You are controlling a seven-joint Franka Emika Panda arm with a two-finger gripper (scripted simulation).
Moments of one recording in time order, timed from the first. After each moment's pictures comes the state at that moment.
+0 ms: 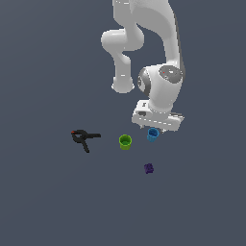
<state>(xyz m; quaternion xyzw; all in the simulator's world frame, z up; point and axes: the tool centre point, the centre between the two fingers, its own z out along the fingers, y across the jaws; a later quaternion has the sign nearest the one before) -0.041 0.138 0.126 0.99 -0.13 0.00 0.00</state>
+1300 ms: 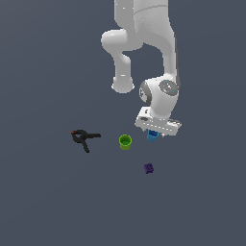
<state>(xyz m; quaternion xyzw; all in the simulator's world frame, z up) -0.066 0.160 0.060 0.99 -0.16 0.00 0.00</state>
